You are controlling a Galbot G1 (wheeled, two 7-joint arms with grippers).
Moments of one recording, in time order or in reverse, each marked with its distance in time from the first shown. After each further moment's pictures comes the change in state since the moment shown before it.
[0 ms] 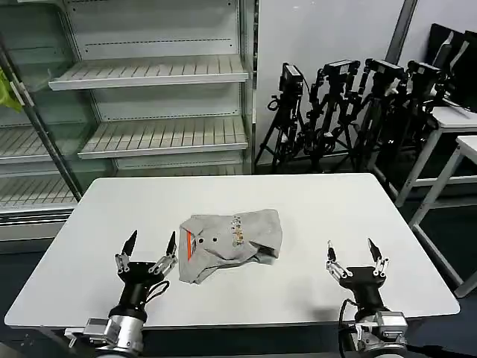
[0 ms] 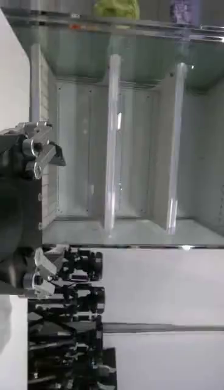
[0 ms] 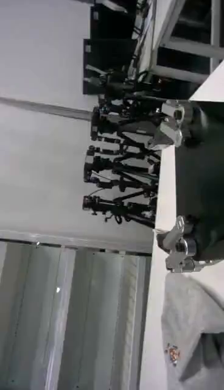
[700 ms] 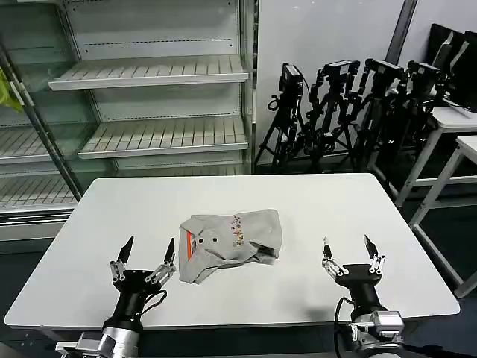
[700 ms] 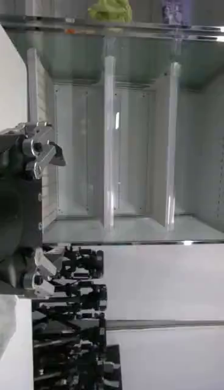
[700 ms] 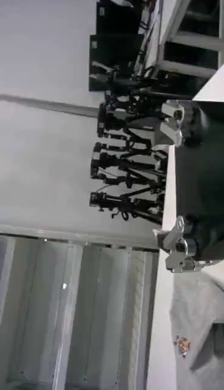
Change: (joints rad) left arm 0.081 -0.006 -0.013 -0.065 0.037 -0.003 0.008; right arm 0.013 0.003 -0.027 0.015 -0.018 -0.001 0.006
